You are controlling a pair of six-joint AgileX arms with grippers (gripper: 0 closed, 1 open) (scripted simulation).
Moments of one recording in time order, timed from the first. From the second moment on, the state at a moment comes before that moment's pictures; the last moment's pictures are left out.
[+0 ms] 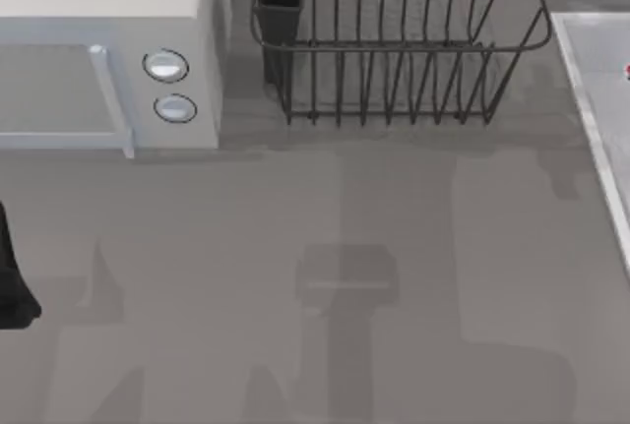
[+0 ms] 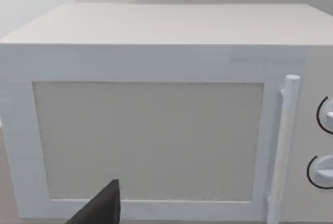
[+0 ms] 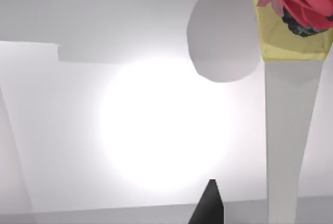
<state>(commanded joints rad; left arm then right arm) 0.00 0.00 0.00 0.00 0.00 0.00 -0.15 2.67 2.75 -1.64 0.03 -1.62</state>
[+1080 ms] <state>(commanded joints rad) 0.00 0.00 0.00 0.00 0.00 0.00 -0.15 2.58 2.39 -1.37 0.03 -1.62</state>
